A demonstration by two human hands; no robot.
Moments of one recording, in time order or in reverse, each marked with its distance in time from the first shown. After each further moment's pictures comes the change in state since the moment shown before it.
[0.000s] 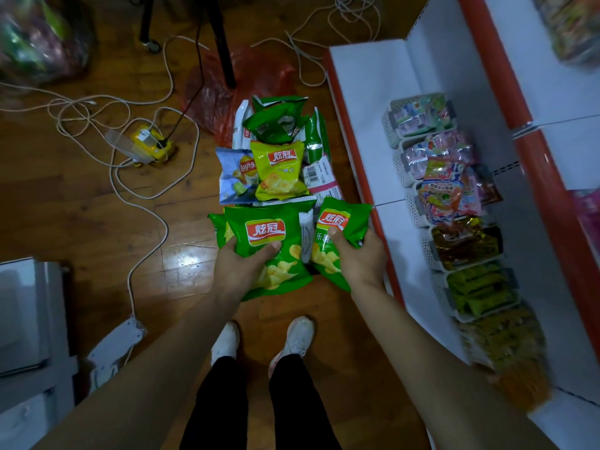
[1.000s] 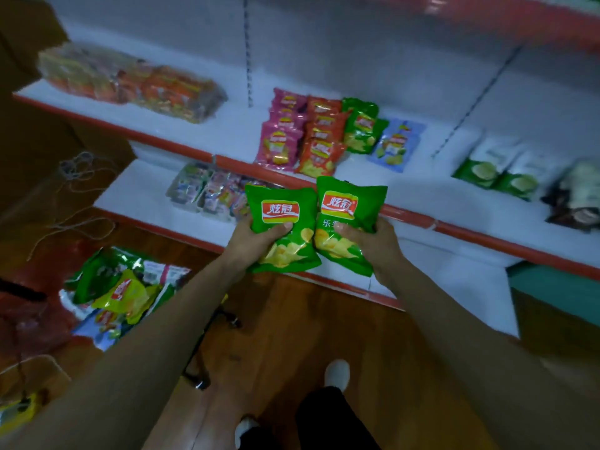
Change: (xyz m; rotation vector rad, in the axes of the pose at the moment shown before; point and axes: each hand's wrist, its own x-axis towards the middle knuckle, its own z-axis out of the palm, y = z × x) left_hand -0.237 0.110 0.137 0.576 -1.100 0.364; right_hand -0.268 0.000 -0.269 0.732 0.591 0.039
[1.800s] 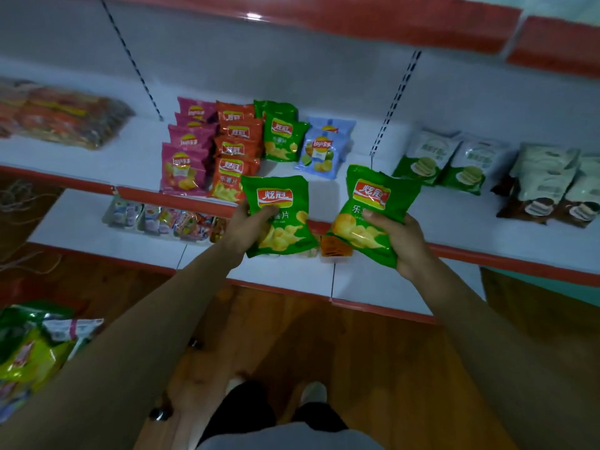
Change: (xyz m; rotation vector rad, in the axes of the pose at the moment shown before) left_hand 0.132 0.045 0.217 0.065 -0.059 -0.094; right_hand 0.126 -0.014 -0.241 0.285 0.149 0.110
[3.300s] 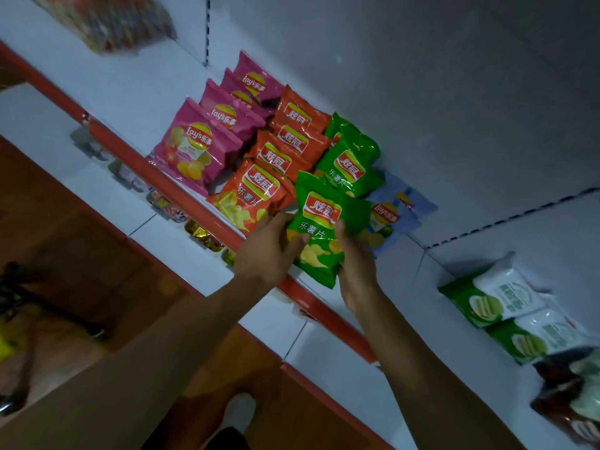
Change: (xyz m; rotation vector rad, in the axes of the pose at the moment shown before) left_hand 0.162 -0.048 0.000 0.415 0.317 0.271; right_hand 0.202 0.053 0.150 -0.200 -0.306 0.042
